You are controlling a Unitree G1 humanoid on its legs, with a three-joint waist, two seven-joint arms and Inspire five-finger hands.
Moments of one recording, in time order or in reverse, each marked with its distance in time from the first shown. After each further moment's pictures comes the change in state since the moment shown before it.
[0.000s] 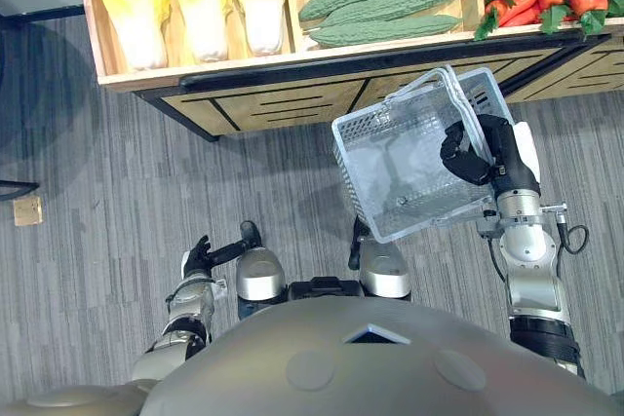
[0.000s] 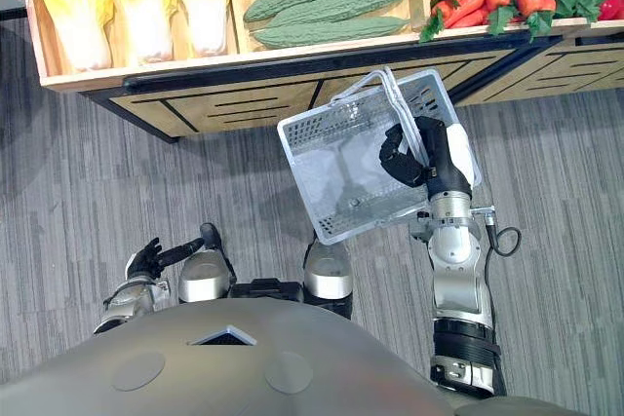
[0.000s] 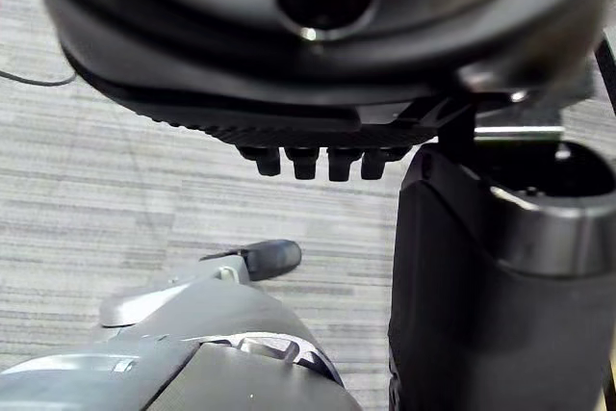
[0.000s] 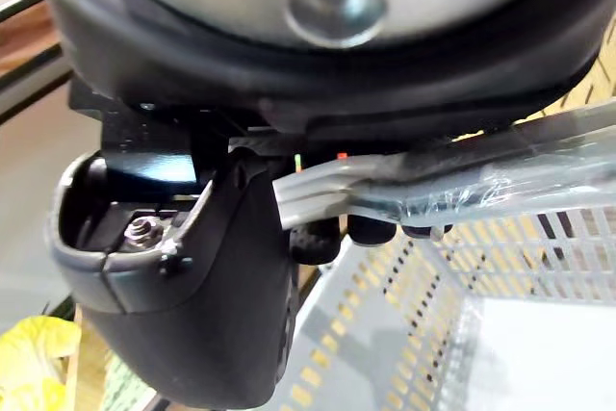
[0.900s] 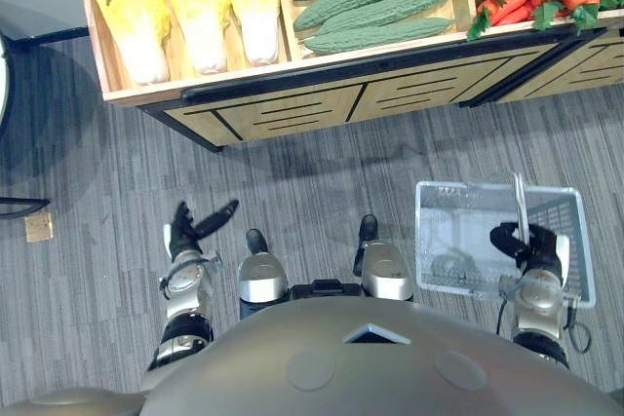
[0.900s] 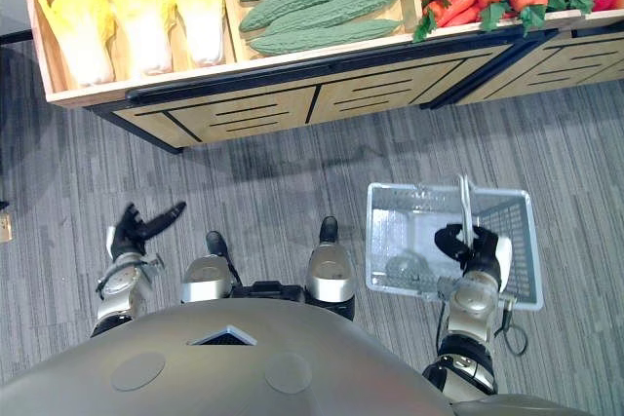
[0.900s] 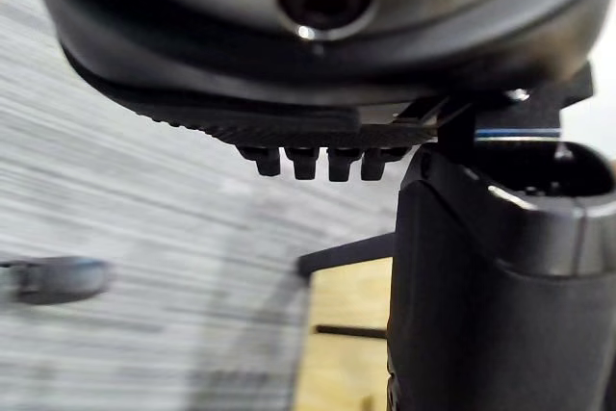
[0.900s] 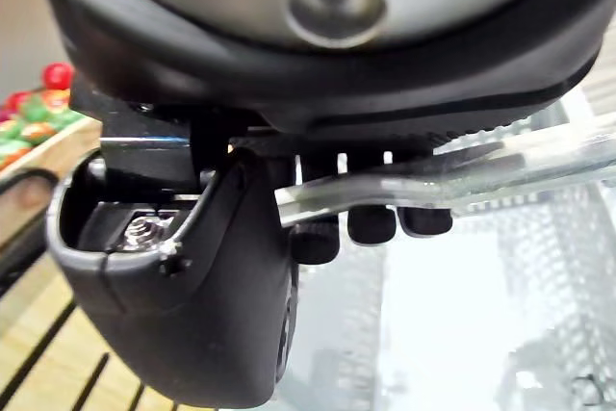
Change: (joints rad) left arm 0.094 -0.094 0.087 -0.481 -0.090 -0.051 0.115; right arm -0.064 0.070 -0.418 0.774 -0.015 0.012 -0.149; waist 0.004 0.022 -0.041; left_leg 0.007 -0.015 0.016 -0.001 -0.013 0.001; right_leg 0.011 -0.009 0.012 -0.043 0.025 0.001
